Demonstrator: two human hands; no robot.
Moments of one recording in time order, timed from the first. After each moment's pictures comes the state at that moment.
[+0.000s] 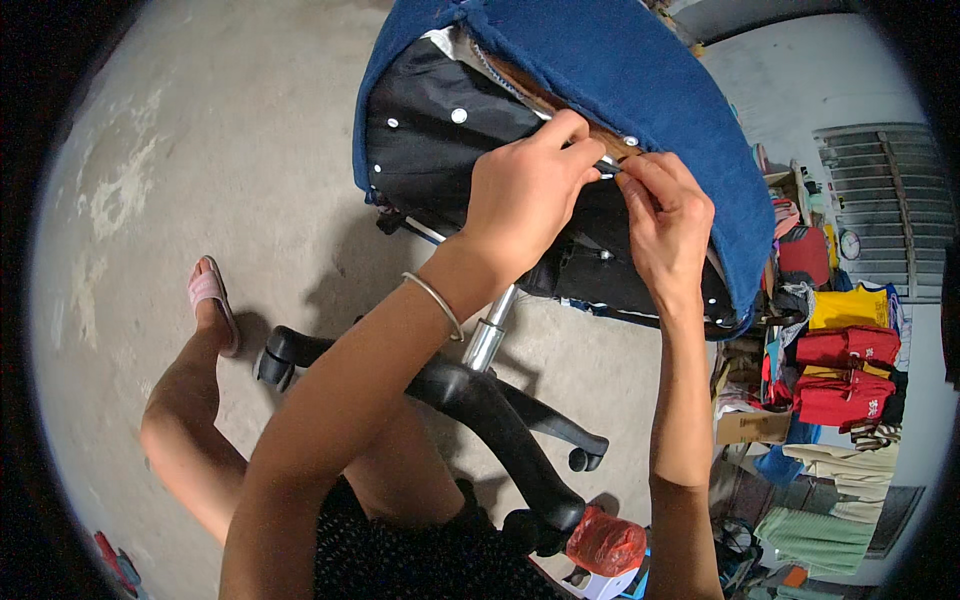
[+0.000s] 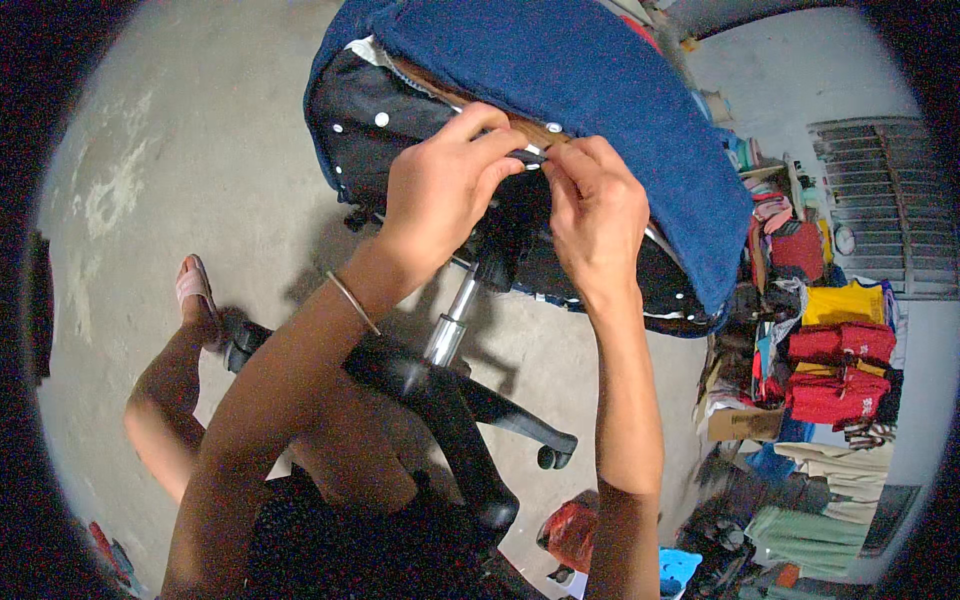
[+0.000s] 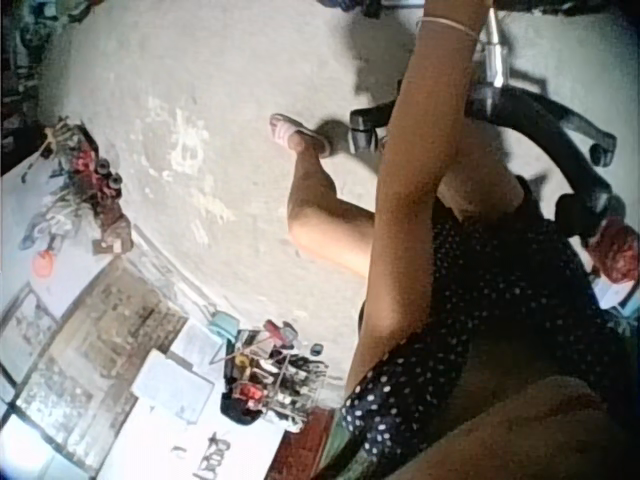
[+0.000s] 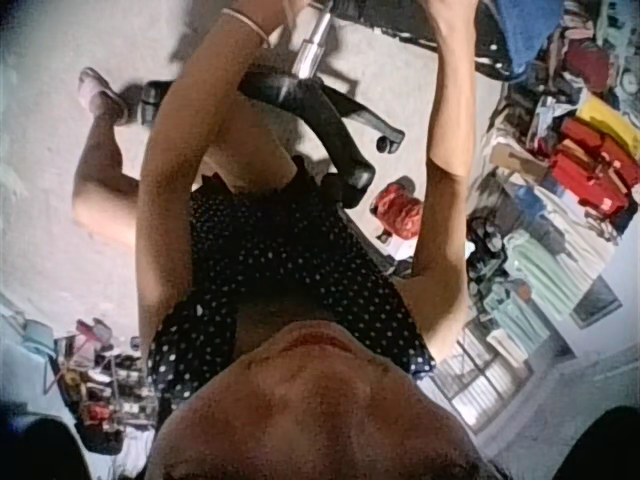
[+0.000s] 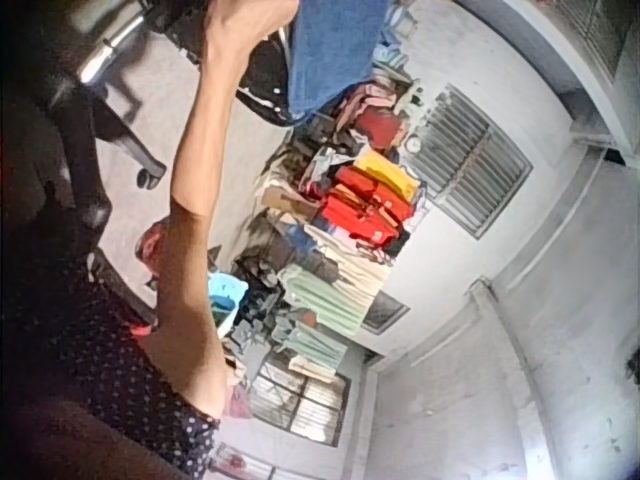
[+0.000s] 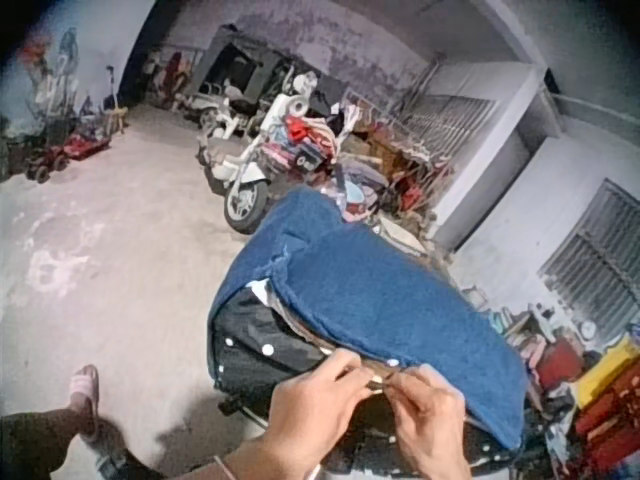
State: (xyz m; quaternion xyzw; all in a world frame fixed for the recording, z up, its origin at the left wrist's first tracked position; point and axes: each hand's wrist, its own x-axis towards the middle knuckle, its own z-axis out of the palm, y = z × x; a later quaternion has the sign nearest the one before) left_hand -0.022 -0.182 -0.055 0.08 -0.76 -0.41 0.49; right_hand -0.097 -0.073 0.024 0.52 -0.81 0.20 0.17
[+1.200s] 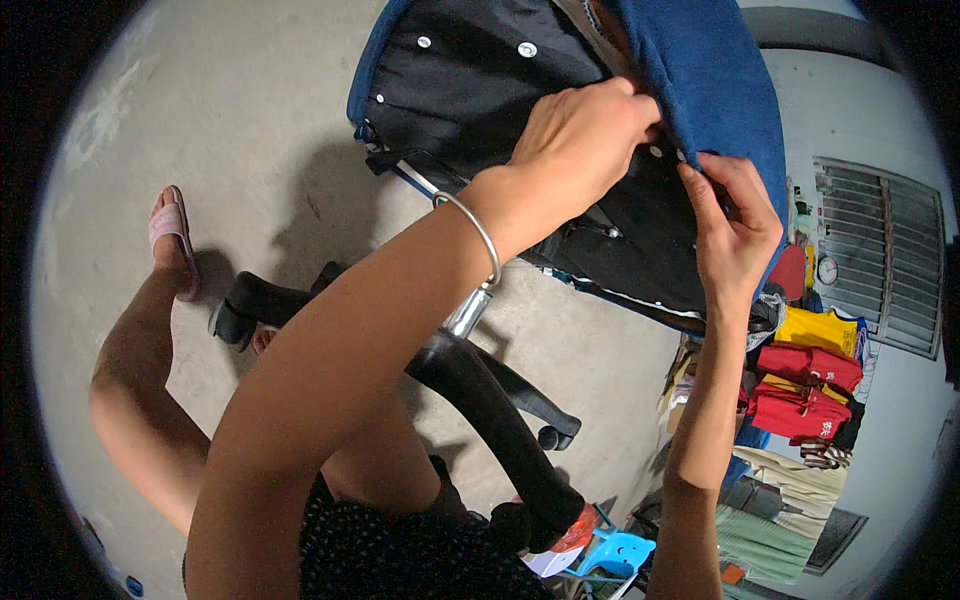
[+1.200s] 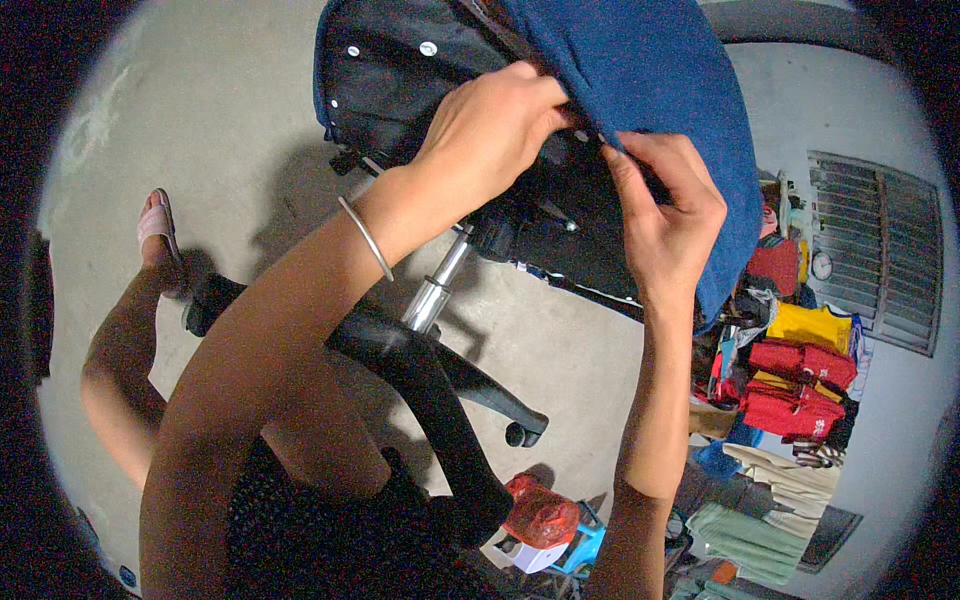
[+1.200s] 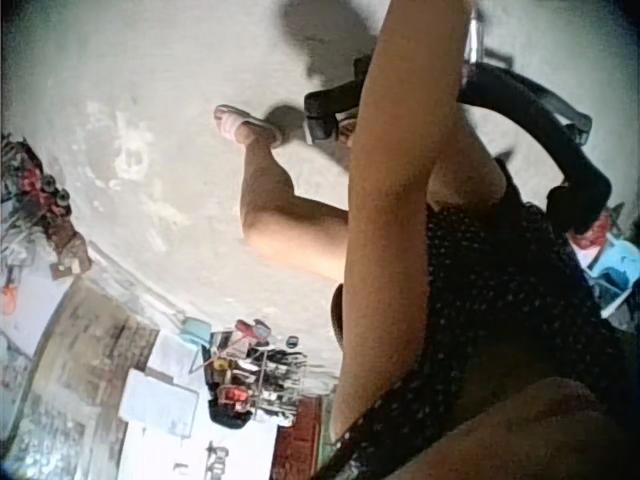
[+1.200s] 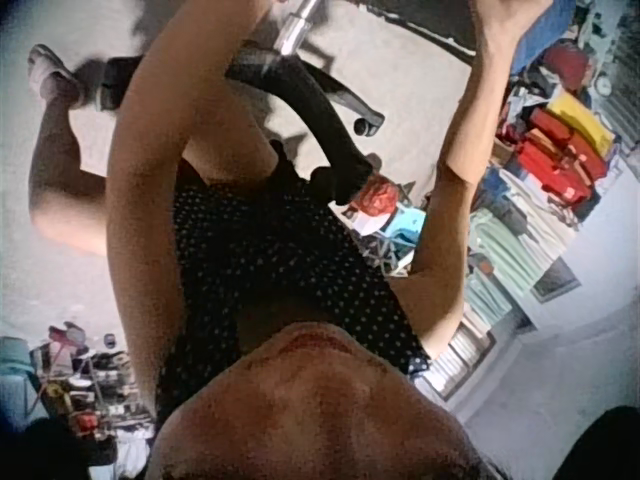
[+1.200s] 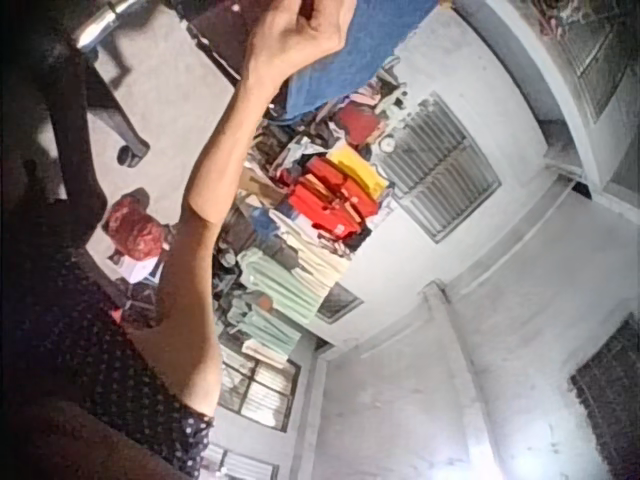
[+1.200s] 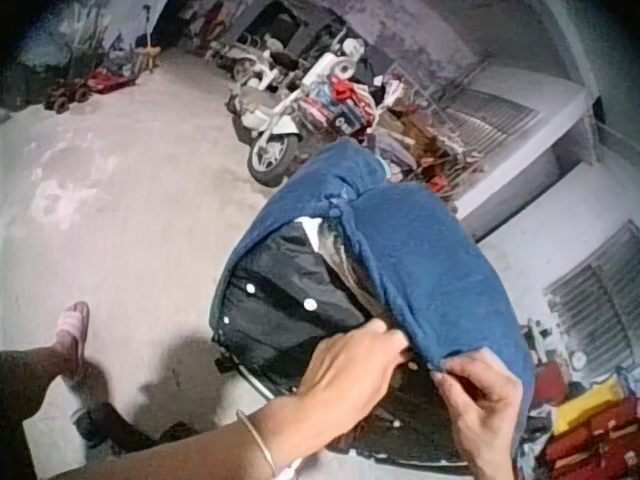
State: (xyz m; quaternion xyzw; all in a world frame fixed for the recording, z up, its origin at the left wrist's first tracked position) left_hand -0.042 -0.189 -0.073 0.11 -0.75 -0.45 0.46; right_hand -0.105 -0.065 0.032 0.57 -0.79 0.21 0.13
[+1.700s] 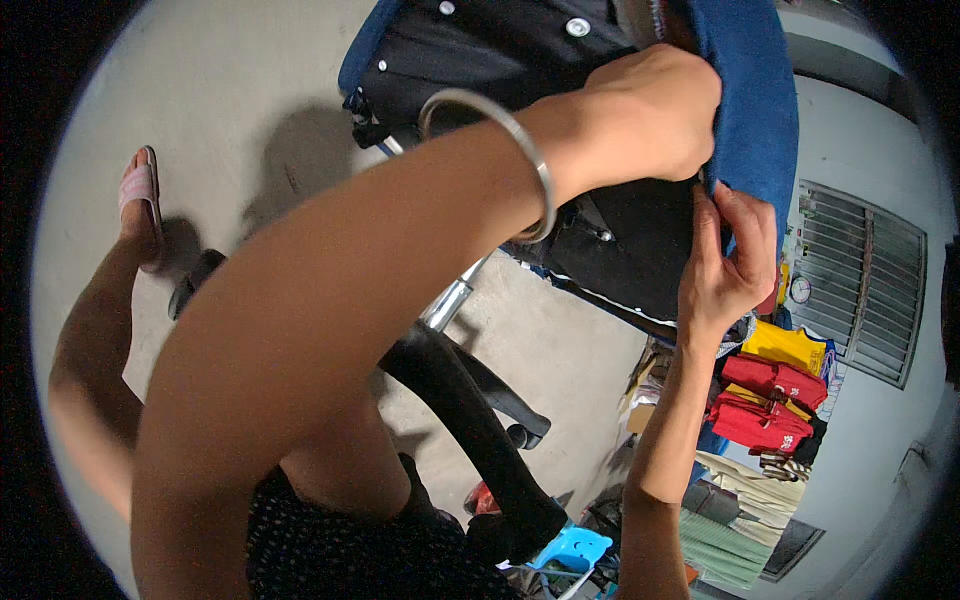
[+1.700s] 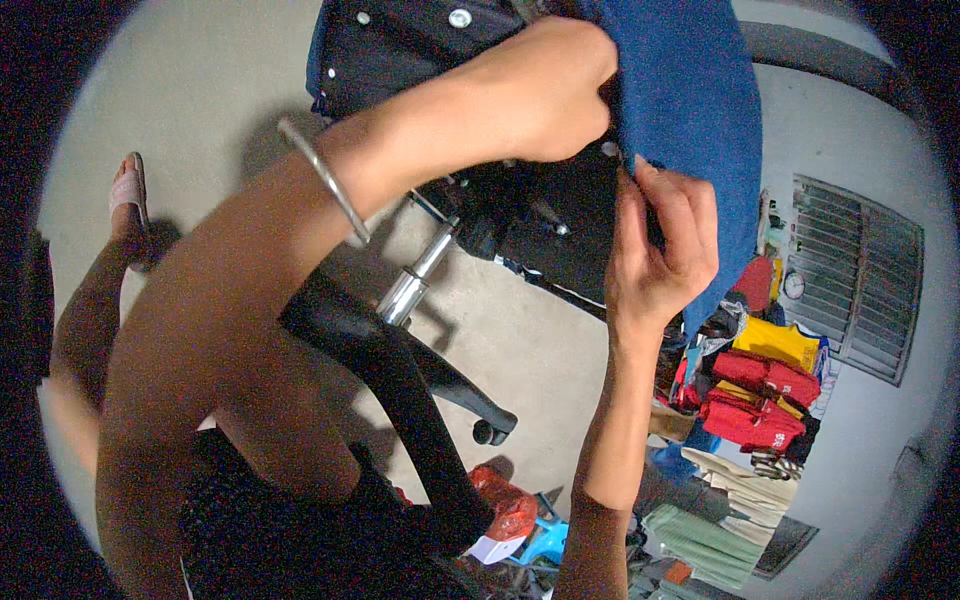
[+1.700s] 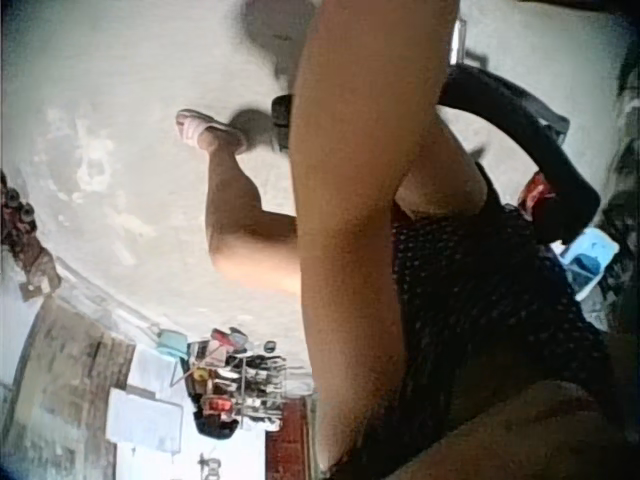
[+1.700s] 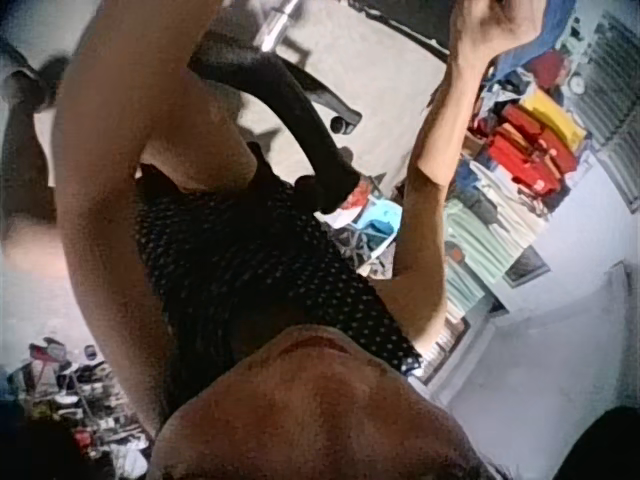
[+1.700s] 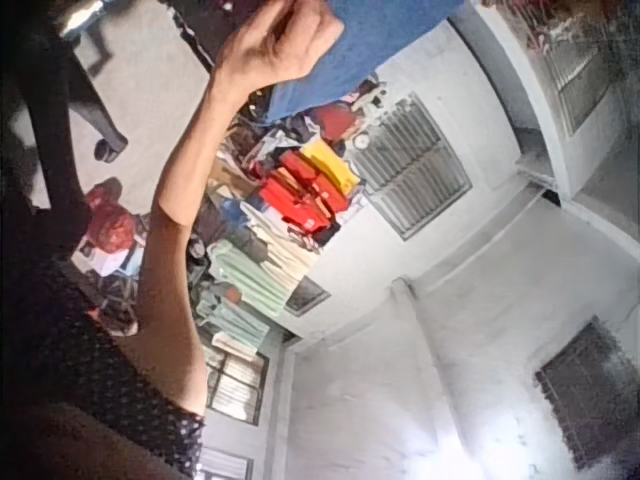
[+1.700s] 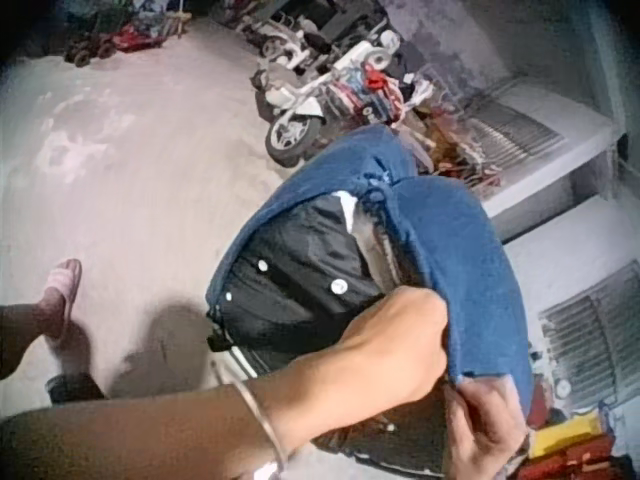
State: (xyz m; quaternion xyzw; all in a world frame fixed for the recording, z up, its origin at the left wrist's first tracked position) left_hand -0.055 -0.213 -0.046 0.10 -0.76 -0.54 0.34; right_hand -0.100 -0.063 0.012 0.61 -0.73 0.16 0.25
